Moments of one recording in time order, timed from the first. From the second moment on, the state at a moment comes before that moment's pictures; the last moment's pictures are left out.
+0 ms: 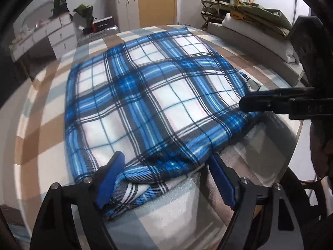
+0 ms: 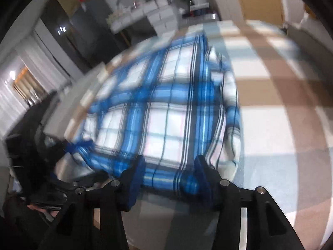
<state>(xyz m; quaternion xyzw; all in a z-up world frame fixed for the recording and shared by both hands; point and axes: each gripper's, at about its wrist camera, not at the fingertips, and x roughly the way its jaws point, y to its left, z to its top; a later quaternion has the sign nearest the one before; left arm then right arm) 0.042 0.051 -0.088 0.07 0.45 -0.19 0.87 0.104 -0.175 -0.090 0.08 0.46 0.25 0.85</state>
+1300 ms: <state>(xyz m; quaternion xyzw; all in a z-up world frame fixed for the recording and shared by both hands) 0.169 0.108 -0.095 -0.11 0.55 -0.20 0.80 0.222 -0.153 -0.094 0.12 0.51 0.33 0.79</state>
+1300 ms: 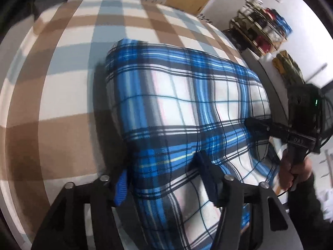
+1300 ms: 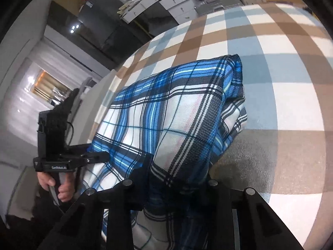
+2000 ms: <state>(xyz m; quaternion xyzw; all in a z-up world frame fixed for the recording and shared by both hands) 0.148 0.122 -0.039 -0.02 0.49 -0.18 0.85 0.212 -0.113 -0.037 0.12 0.45 0.39 0.79</state>
